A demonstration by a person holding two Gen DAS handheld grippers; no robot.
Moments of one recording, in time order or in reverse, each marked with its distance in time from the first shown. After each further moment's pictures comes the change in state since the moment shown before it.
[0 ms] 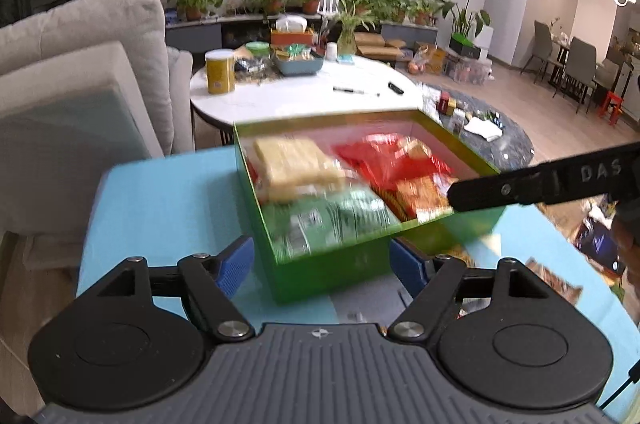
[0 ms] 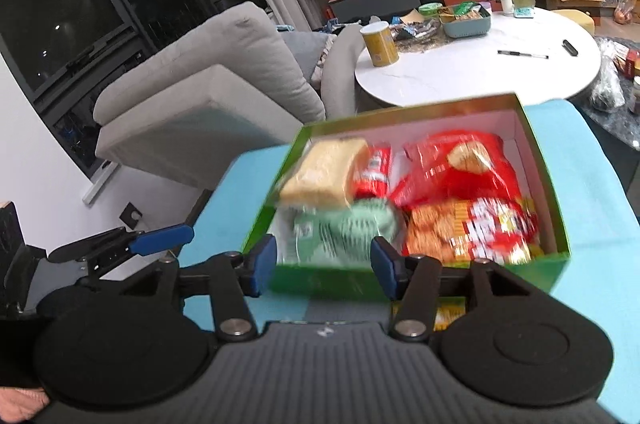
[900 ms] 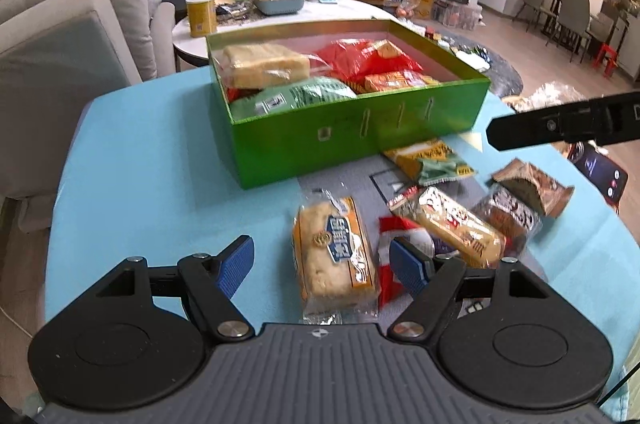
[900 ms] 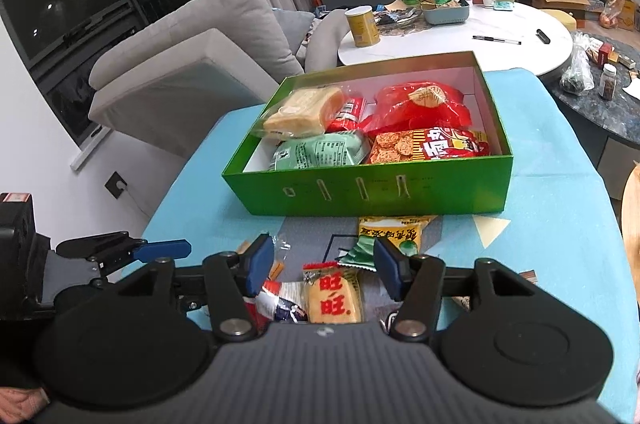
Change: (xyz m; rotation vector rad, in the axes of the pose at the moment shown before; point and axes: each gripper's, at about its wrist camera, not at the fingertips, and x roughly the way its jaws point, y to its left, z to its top) left arm -0.002 -0.026 -0.063 0.063 0.149 -0.017; right arm -0.034 -0.001 -0.059 -0.059 0.012 -0.067
